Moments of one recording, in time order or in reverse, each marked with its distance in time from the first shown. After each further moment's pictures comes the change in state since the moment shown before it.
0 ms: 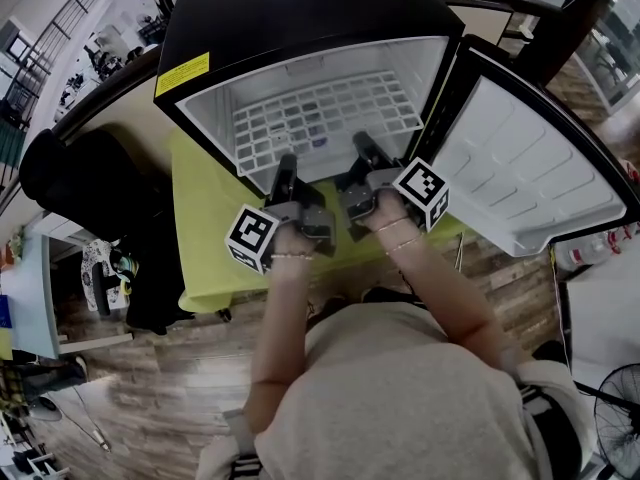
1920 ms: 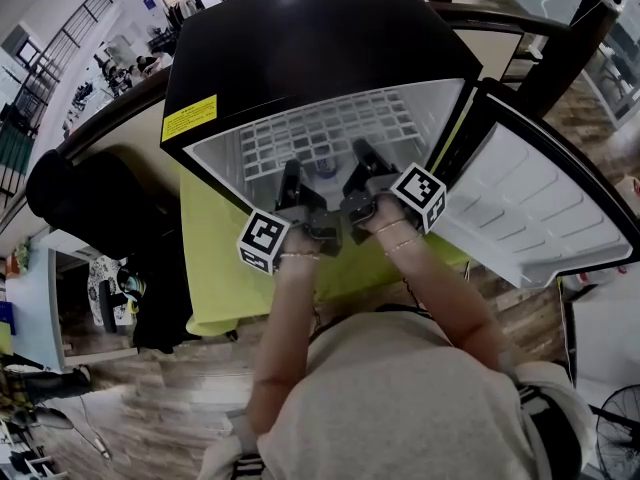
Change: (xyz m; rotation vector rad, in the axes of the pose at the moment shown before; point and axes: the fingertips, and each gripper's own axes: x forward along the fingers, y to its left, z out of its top) left arm 0.063 0.006 0.025 0.112 -0.047 -0.027; right arm 0.069 -0.001 0.014 -0.022 0.033 0.036
